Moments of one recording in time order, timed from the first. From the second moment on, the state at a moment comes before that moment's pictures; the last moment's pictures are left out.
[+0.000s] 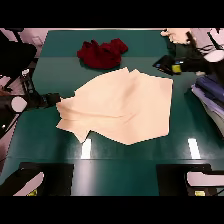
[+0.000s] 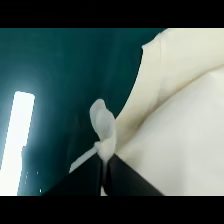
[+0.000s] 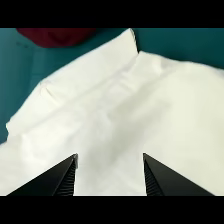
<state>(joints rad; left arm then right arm) -0.05 -0.94 0.74 1.46 -0.66 -1.82 -0.08 -1.42 1.36 -0.78 1.04 1.34</state>
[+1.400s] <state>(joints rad) 0.33 -1.31 0.85 0.85 -1.04 -1.06 -0.38 -0.71 0.47 -0.79 1.28 1.31</state>
